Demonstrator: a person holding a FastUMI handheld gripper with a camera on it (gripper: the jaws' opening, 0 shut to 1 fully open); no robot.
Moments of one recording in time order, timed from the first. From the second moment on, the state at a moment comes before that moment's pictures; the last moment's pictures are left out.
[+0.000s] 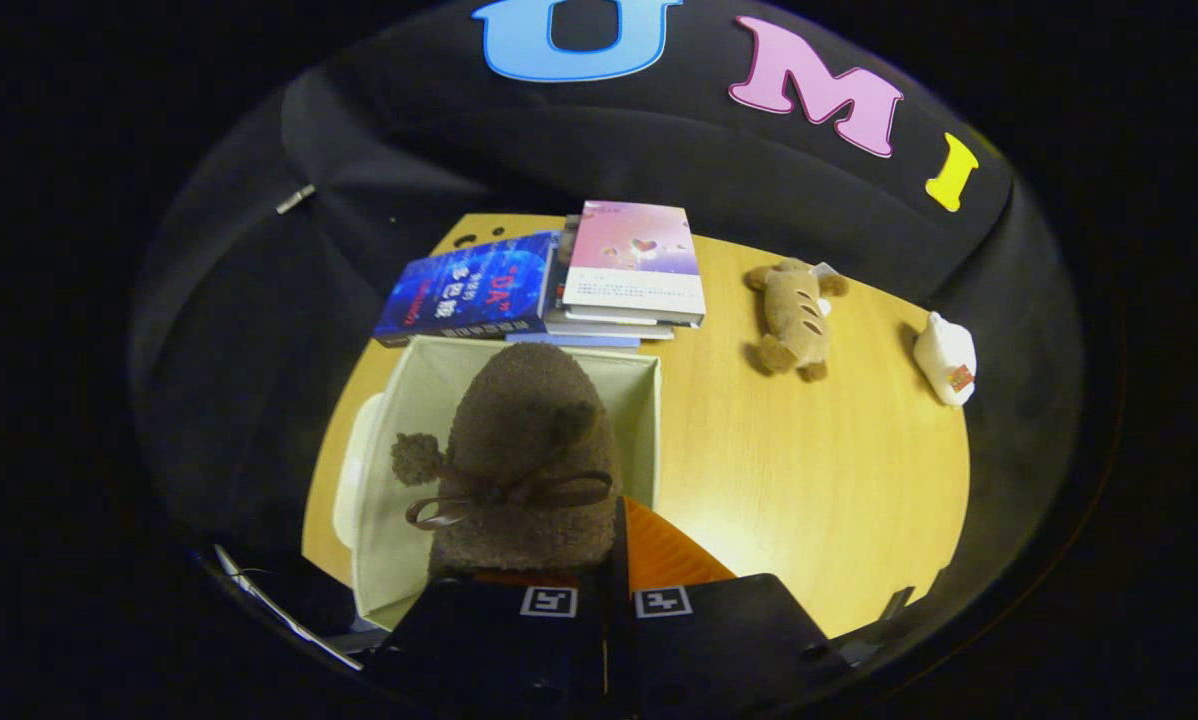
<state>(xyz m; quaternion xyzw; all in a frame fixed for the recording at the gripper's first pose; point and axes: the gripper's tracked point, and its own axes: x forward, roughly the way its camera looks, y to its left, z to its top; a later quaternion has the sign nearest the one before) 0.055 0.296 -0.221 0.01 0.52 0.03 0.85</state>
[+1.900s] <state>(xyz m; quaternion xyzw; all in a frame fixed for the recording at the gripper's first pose) 0.025 0.055 -0.116 0.08 0.20 0.02 0.98</state>
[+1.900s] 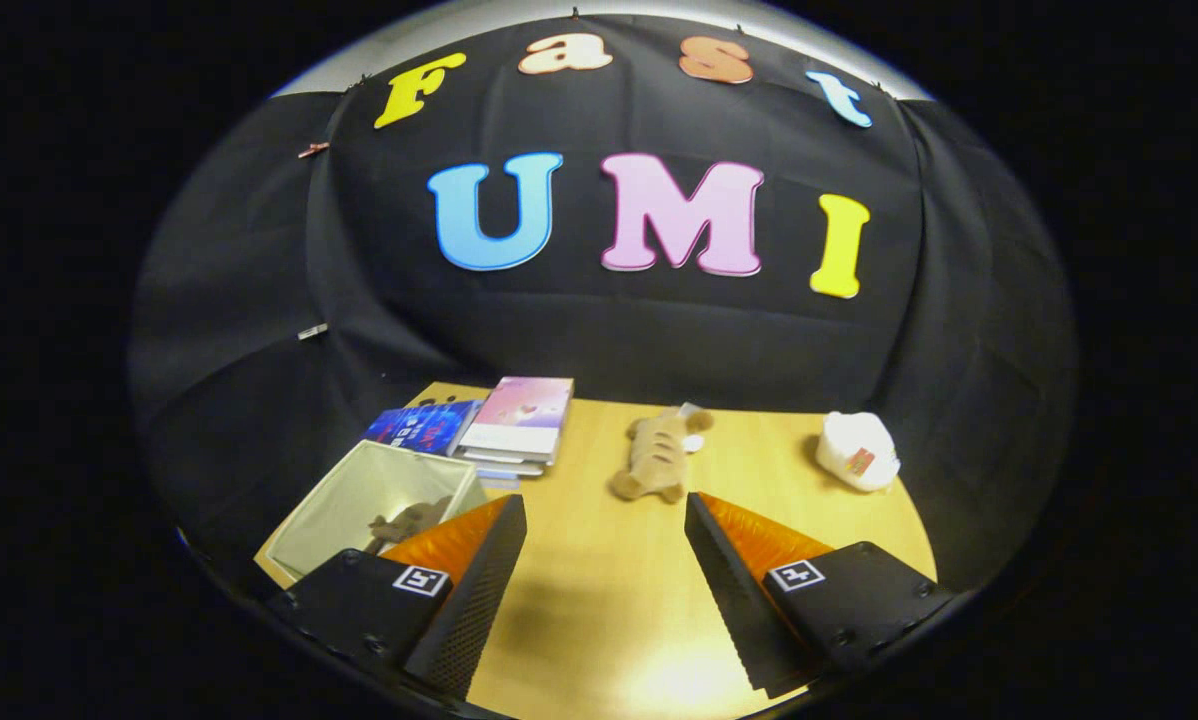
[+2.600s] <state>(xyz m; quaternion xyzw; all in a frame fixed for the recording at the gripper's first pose) -0.006 -0.074 -0.096 0.07 0.12 -0.10 0.98</state>
